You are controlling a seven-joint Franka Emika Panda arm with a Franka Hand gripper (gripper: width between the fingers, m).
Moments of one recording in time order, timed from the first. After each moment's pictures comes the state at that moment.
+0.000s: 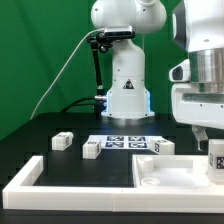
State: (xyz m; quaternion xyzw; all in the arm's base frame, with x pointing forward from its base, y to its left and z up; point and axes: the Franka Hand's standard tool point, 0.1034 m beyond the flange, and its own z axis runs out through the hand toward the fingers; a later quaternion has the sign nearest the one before) arm 0.625 0.123 0.078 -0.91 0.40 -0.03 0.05
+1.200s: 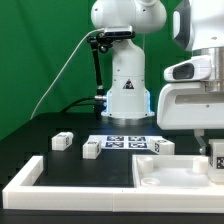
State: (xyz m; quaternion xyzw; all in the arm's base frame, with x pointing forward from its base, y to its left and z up) arm 0.628 0.119 0.077 -0.99 0.08 -0.05 0.03
